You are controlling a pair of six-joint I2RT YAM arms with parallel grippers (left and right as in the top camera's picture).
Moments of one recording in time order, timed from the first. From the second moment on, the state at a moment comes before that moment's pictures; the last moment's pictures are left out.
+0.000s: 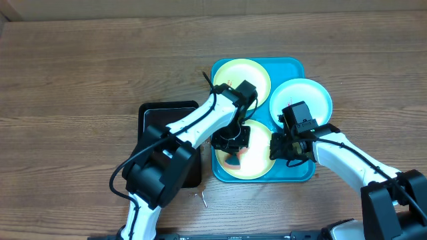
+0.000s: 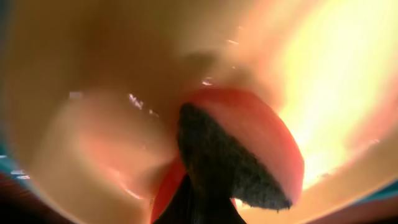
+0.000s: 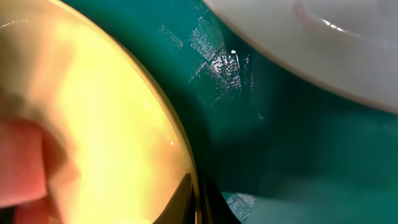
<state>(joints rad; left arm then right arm) -0.66 2.10 1.52 -1.10 0.25 -0.50 0.32 1.57 0.75 -0.52 -0.19 0.43</state>
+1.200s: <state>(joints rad) -0.25 1.76 1.19 -1.09 -0.08 -0.55 0.32 1.57 0.76 -0.53 -0.19 0.43</state>
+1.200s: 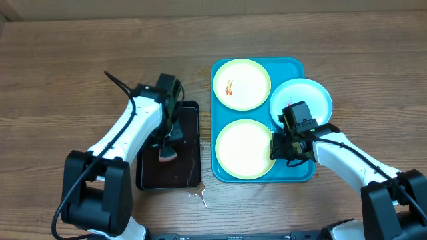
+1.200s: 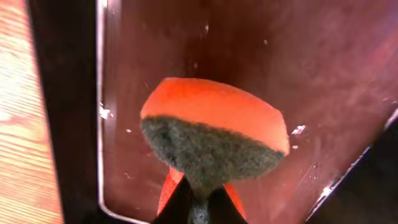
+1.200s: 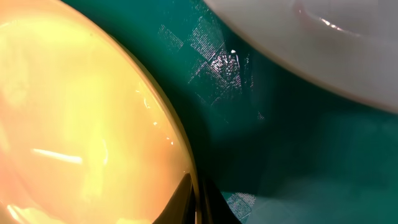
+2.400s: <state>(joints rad) 0.09 1.57 1.78 -1.42 -0.03 -0.52 0.93 1.62 1.35 -0.72 0.47 0.35</state>
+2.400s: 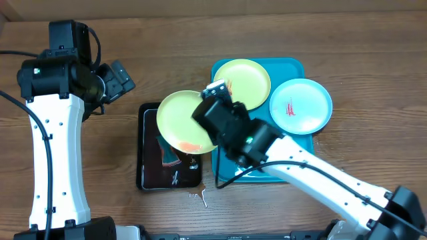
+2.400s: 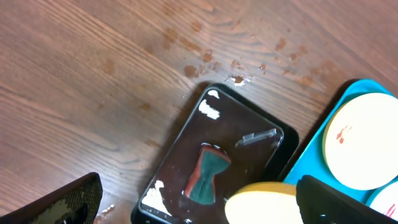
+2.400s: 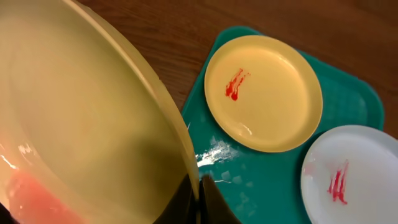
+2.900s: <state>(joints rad) 0.09 1.57 1.78 -1.42 -0.03 -0.52 1.15 1.73 1.35 -0.68 0.92 0.35</state>
